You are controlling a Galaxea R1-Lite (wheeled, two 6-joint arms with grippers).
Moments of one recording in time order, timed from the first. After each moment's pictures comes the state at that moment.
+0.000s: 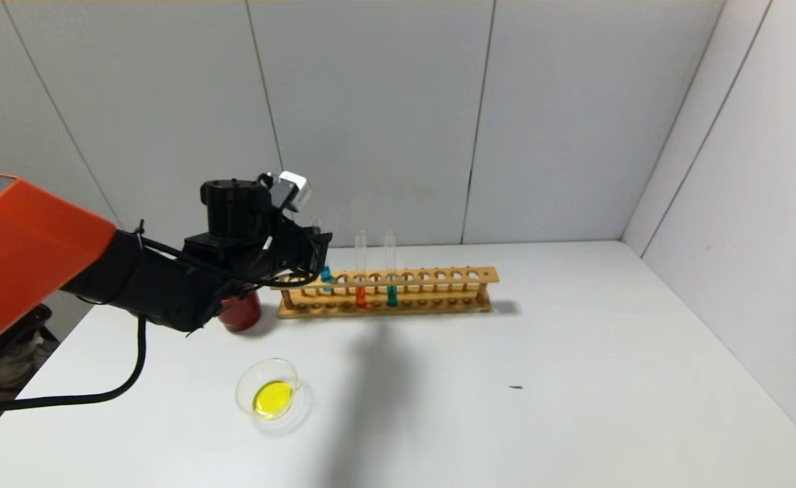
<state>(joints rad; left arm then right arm) -0.33 2.04 -1.09 -0.74 -0.11 0.15 0.00 0.00 0.00 0.00 0.00 0.00</state>
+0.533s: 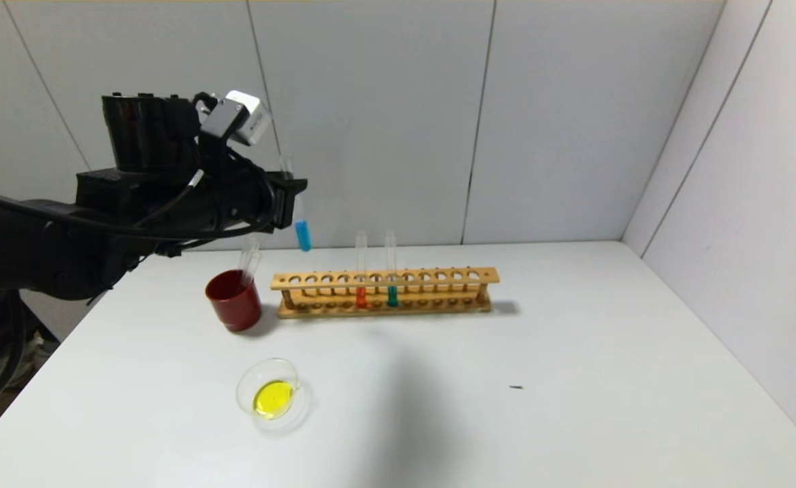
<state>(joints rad) -0.33 1.75 -1.13 -0.50 -0.11 0.18 0.00 0.00 0.00 0.00 0.00 0.00</state>
